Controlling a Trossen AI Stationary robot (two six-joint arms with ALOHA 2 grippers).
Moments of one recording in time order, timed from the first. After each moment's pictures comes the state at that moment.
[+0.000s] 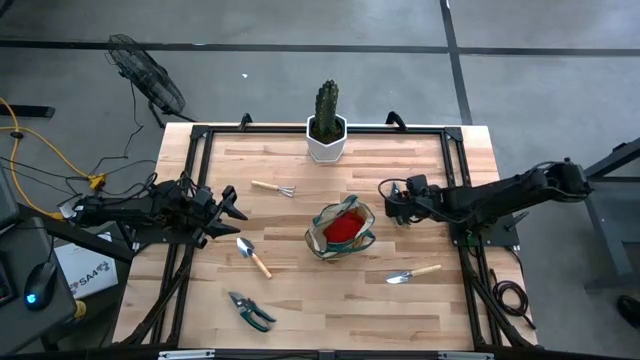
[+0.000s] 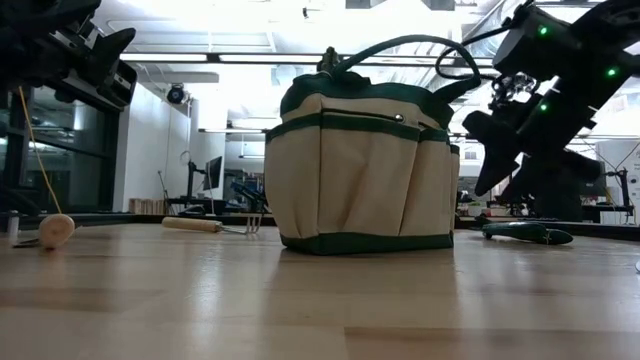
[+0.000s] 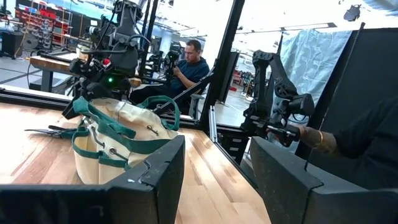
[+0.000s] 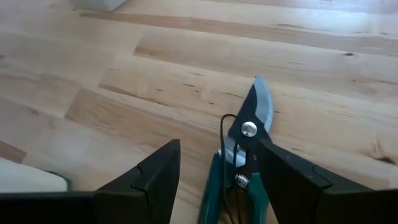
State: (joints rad) left arm 0.01 0.01 0.02 0.17 0.32 -0.32; right arm 0.03 1.13 0.43 -0.38 0.61 1.21
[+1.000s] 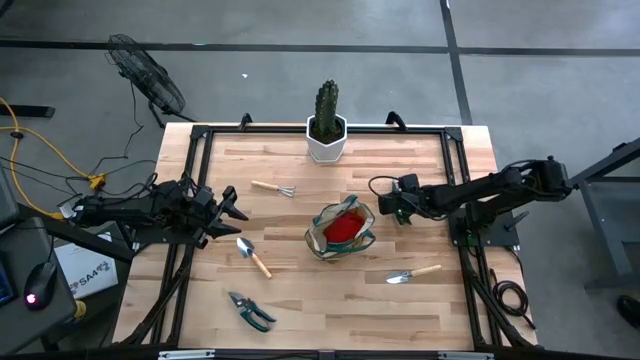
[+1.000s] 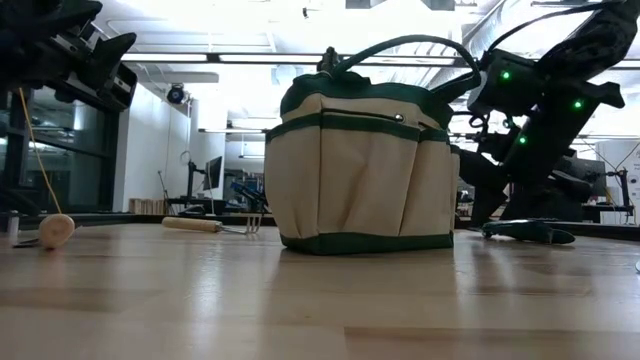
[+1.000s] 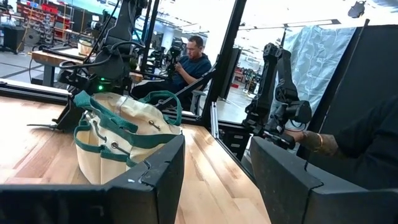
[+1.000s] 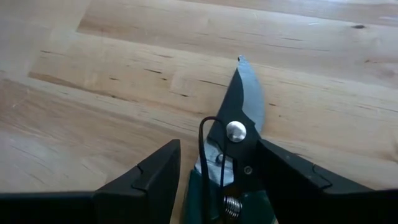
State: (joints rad) left arm 0.01 0.01 0.02 0.15 0.32 -0.32; right arm -0.08 1.34 0.43 -0.25 0.53 1.17
